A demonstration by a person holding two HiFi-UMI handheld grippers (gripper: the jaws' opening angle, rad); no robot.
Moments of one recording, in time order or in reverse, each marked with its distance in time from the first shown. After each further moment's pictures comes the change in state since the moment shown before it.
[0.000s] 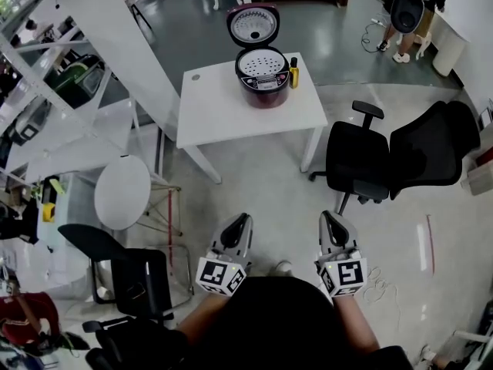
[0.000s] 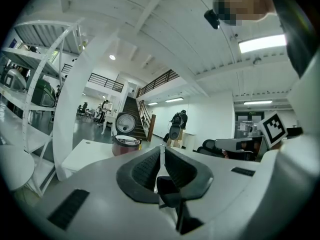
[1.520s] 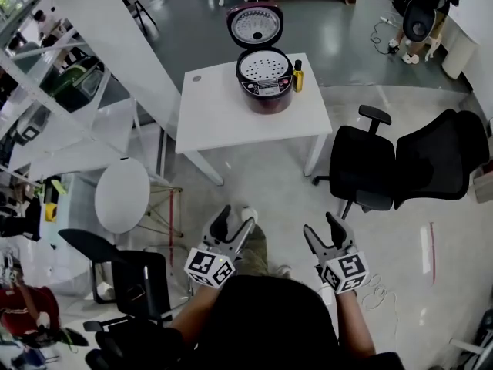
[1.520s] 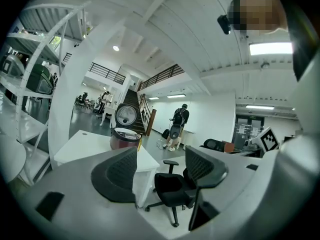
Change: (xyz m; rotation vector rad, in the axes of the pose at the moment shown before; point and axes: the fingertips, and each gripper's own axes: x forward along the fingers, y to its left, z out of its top) left arm 0.060 0.042 -0.013 -0.068 0.062 -0.024; right arm 0.058 -0.028 -0.051 0.141 0.130 0.186
